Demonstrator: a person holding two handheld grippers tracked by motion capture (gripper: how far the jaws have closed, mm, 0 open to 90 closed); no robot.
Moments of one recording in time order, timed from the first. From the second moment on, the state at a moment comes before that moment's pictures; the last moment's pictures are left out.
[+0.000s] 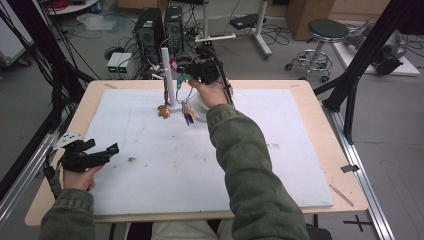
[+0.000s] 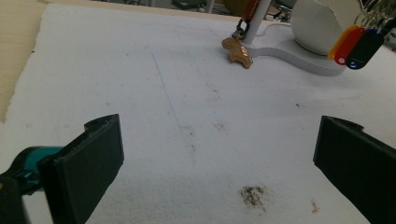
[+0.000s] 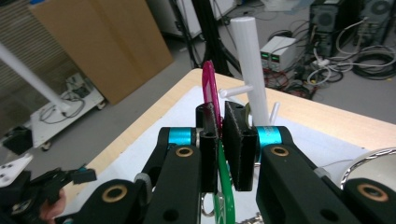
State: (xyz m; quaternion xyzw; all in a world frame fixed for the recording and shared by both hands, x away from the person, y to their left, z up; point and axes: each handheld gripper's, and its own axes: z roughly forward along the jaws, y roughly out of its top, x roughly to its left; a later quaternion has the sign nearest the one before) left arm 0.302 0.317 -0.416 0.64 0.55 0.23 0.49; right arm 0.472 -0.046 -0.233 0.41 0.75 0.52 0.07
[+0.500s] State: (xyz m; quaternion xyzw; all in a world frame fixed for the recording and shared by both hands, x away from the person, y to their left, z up) left arm 0.303 0.314 -0.417 0.64 0.54 0.23 0.49; right arm 0.497 -0.021 -0.220 0.41 0.74 0.52 0.09
